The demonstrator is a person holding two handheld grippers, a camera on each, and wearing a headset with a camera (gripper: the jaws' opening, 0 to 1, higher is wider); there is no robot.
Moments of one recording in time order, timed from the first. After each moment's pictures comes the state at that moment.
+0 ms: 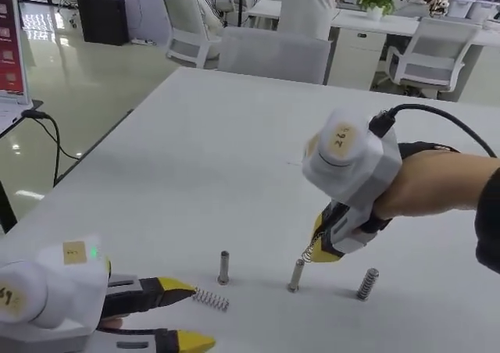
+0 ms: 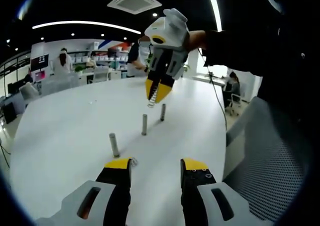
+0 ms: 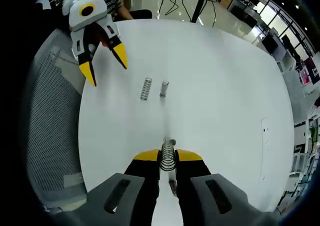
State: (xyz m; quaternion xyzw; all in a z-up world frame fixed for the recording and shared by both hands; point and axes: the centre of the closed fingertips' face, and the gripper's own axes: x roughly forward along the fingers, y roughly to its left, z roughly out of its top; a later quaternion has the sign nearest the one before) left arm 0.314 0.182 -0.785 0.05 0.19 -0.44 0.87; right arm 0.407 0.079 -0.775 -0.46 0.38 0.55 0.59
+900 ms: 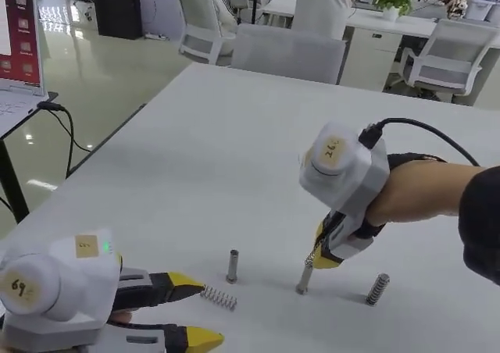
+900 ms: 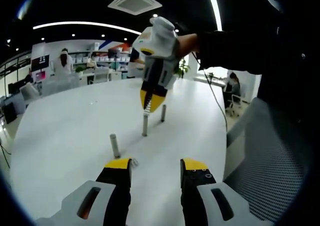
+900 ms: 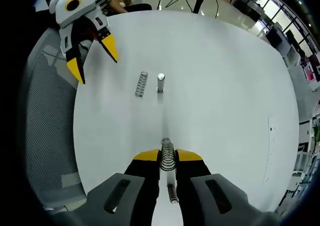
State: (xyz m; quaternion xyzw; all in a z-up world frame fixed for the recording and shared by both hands) left arm 0.313 0.182 -0.783 0.05 0.19 -0.44 0.88; right arm 0.414 0.084 -0.797 -0.46 0.41 0.54 0.57
